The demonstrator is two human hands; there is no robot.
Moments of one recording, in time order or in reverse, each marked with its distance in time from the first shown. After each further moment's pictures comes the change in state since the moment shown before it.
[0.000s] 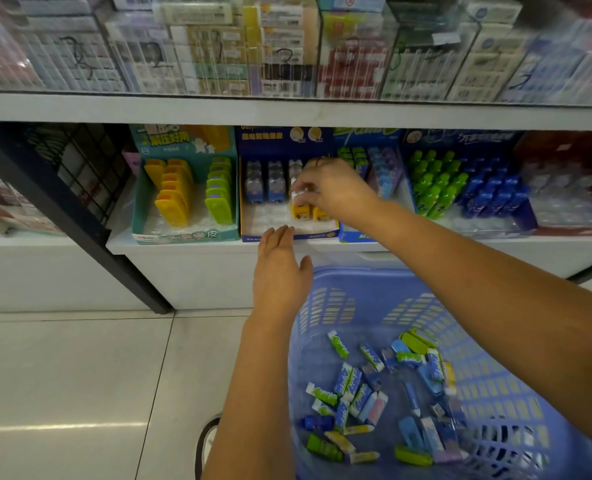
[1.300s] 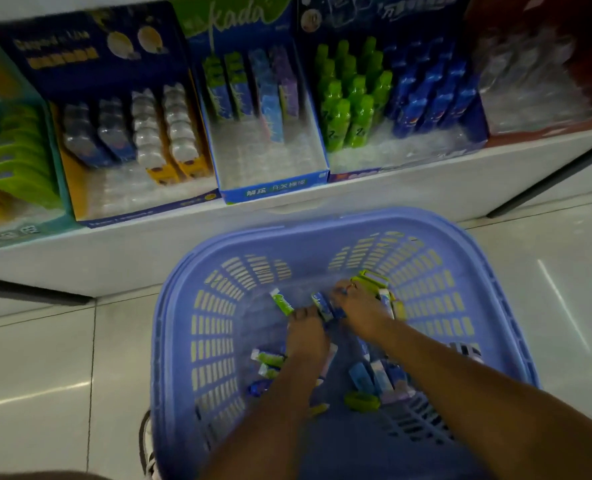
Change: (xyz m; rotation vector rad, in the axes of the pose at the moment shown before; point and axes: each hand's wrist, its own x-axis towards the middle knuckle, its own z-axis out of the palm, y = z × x) left_hand -0.086 -0.041 0.262 0.451 -0.744 -0.083; right_hand -0.249 0.143 0.229 -0.109 -0.636 0.238
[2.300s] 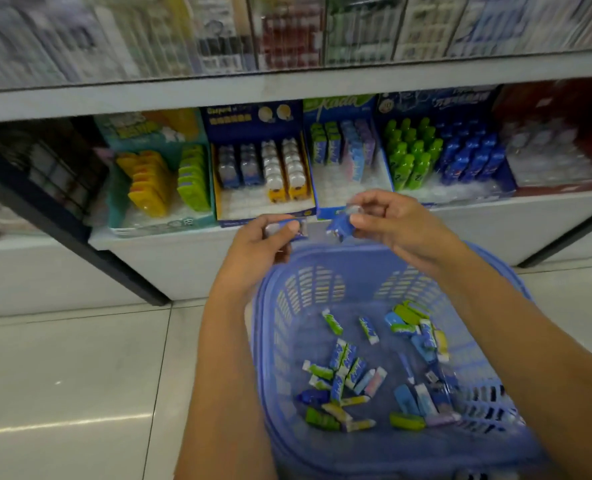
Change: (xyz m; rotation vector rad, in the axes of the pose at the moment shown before) left_hand -0.131 -0.076 -0.254 -1.306 0.417 0.329; right_hand -0.068 -0.079 -0.245 1.590 0.439 -0.244
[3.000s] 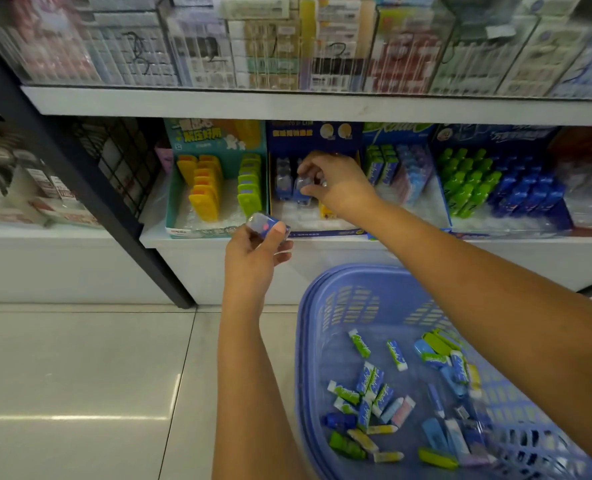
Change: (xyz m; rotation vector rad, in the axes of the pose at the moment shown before) left_hand -0.002 0.000 -0.065 -0.164 0.355 0.053; right_hand 0.138 -0.019 0.116 -1.127 0.047 -0.359
